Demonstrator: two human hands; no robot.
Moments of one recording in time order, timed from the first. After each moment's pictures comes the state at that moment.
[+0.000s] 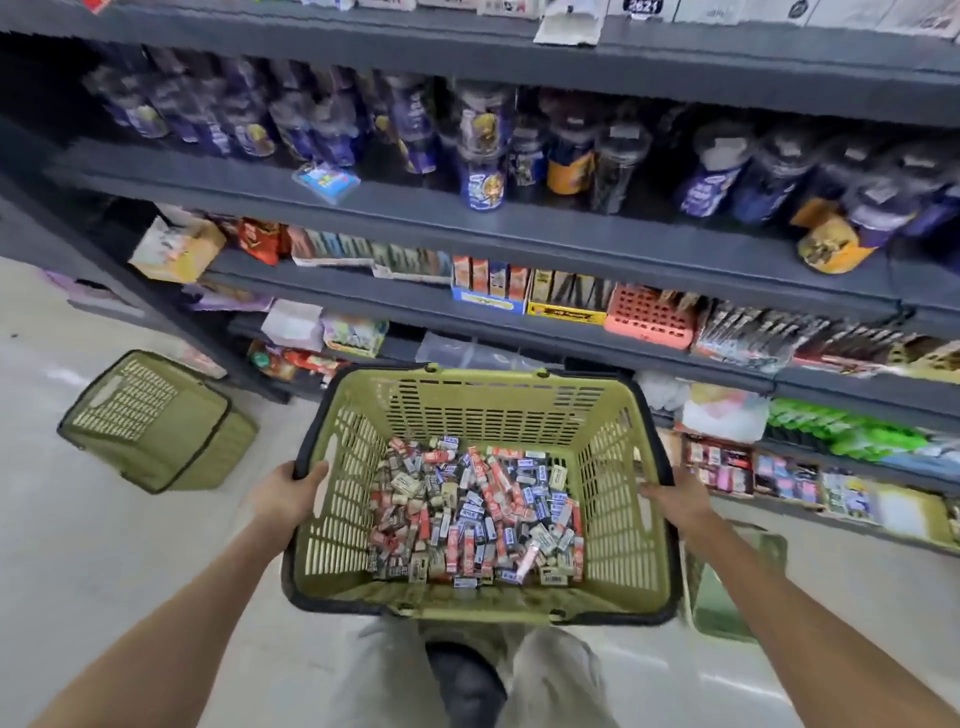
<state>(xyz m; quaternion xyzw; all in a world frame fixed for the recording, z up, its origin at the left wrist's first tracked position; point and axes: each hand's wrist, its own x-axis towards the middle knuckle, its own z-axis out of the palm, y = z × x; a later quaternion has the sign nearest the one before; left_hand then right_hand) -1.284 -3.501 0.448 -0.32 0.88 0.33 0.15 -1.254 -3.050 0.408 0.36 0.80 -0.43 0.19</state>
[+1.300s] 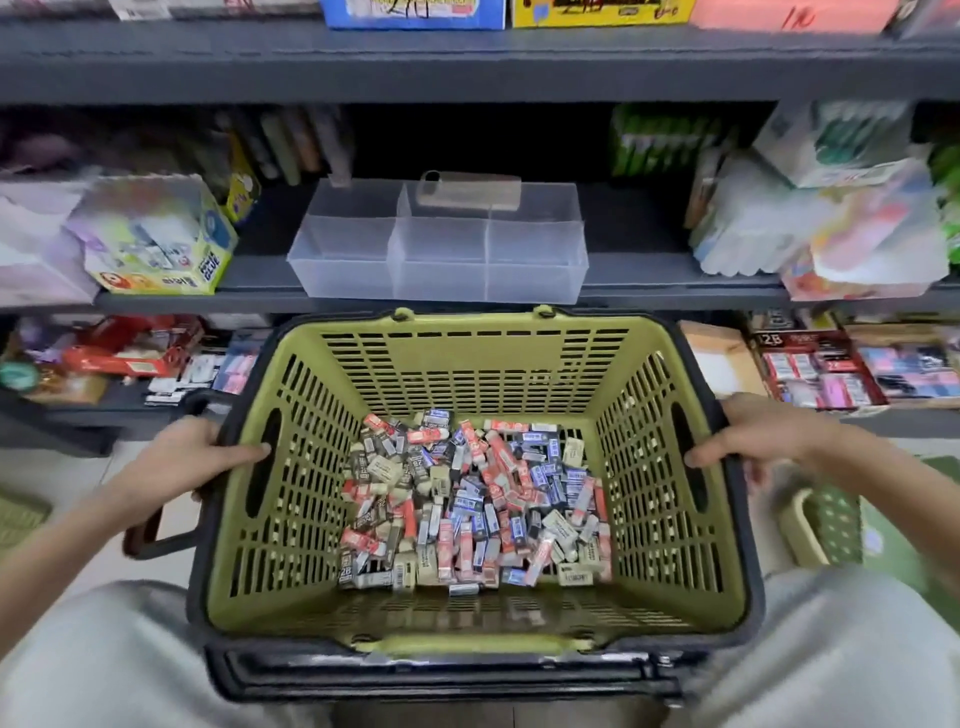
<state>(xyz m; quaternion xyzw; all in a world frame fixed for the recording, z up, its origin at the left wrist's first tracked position) -1.453 -3.562 0.077 -0.03 0.94 0.26 0.23 -1.306 -3.049 0.109 0.22 0.84 -0.34 0.35</state>
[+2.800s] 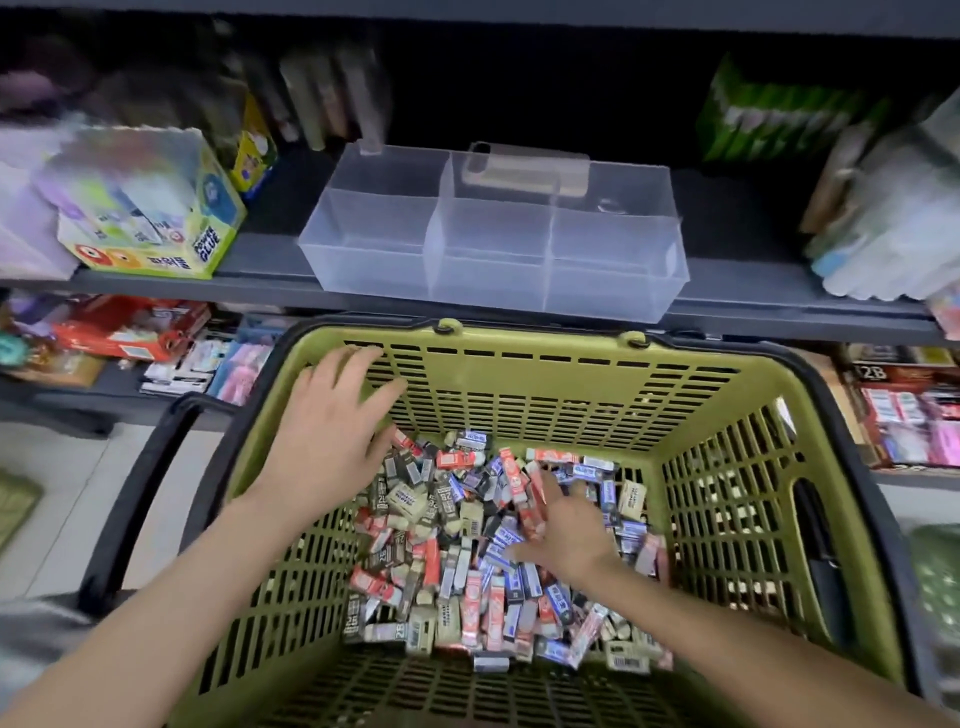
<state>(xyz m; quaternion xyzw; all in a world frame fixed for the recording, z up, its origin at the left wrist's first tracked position) -1.472 -3.455 0.042 0.29 0.96 -0.03 -0.04 -1.365 -3.226 -0.077 0.11 0.94 -0.22 0.25</state>
